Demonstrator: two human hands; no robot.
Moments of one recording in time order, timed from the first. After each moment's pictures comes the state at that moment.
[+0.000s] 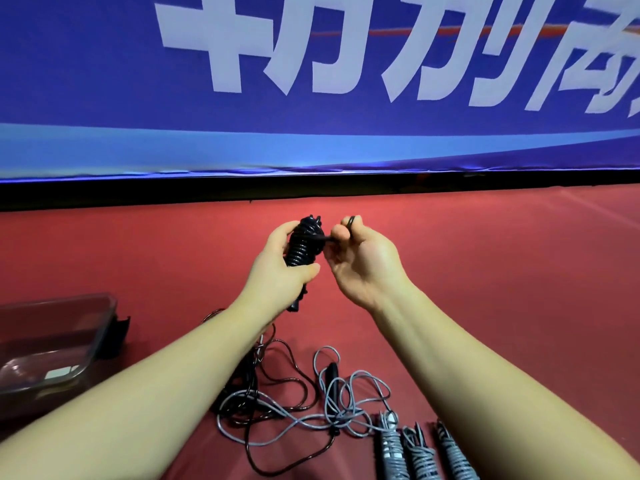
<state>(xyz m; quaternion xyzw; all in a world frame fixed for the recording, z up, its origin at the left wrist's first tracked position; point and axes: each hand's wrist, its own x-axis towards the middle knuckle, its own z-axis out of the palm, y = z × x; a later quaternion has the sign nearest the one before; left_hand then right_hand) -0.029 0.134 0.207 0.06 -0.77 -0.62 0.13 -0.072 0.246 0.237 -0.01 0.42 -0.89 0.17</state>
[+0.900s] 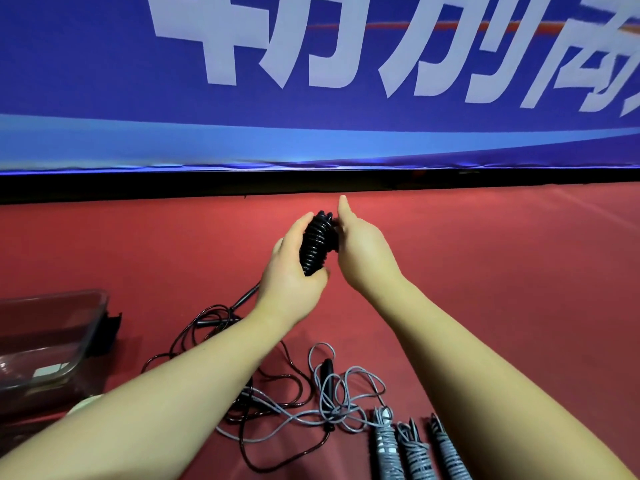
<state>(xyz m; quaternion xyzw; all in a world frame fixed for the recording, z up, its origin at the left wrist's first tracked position) -0.040 0.151 0.187 0.03 -0.83 -0.52 0.20 -0.082 0.257 0.231 -0.22 0.94 -0.25 -0.10</state>
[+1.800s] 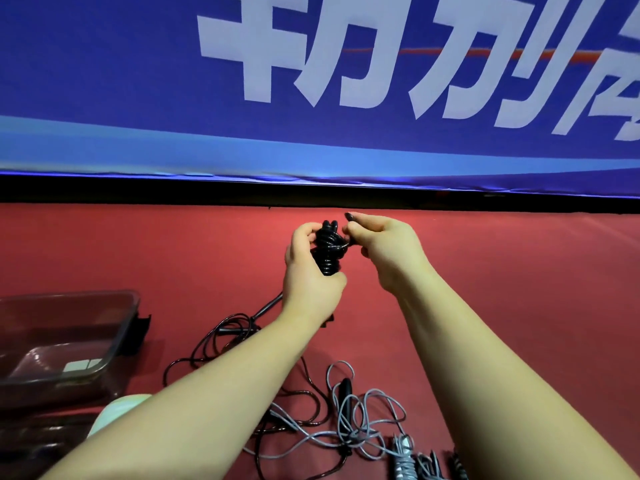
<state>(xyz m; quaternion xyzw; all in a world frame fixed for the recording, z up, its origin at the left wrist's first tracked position) -0.045 0.139 0.197 0.08 -0.75 -0.59 0.27 -0.093 0.230 0.254 -0.08 0.76 -0.65 0.03</state>
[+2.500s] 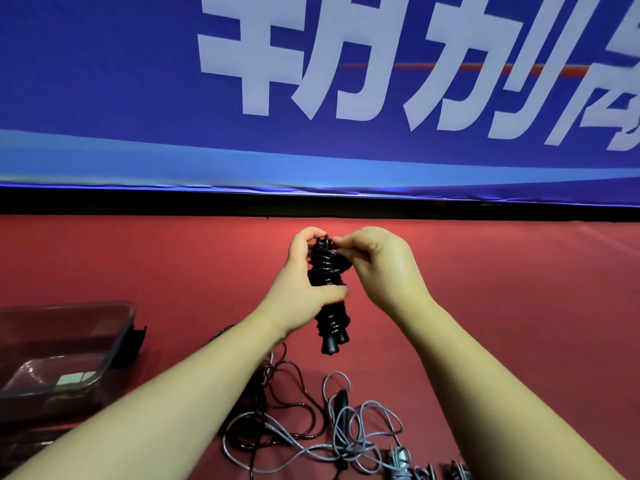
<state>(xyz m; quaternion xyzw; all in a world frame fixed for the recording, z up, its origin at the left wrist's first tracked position) -0.034 0.121 0.212 -0.06 -0.75 -0.64 0.15 -0.079 0.245 0.251 -0.31 0.85 -0.38 -0.18</state>
